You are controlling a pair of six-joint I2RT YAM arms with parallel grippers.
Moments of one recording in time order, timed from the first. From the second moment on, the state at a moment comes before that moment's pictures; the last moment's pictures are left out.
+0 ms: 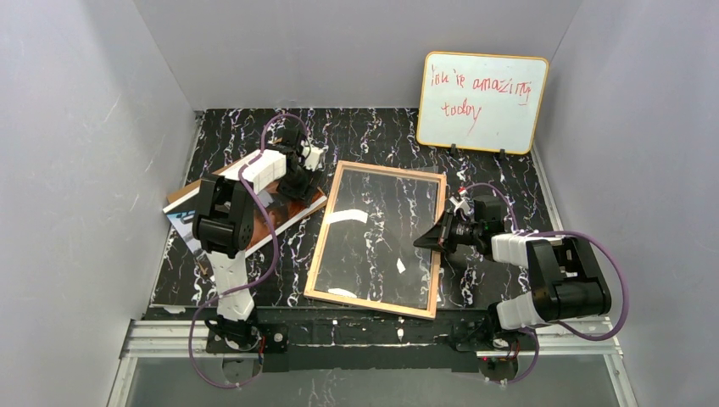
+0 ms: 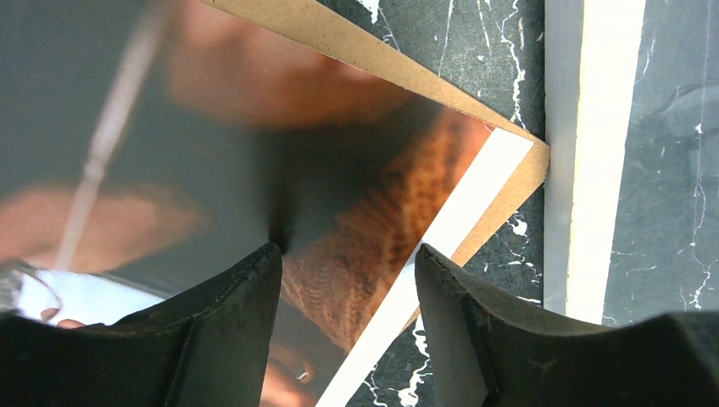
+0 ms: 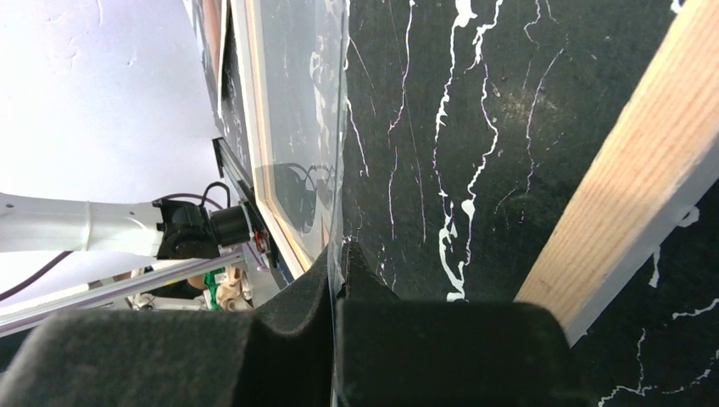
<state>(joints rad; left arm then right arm) -0.27 2.00 1.43 -0.70 0.09 0.20 0.15 1.43 0.40 0.25 -0.89 0.72</state>
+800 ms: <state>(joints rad) -0.30 1.99 1.42 -0.68 0.08 0.20 0.10 1.48 0.39 0.23 -0.95 0.71</state>
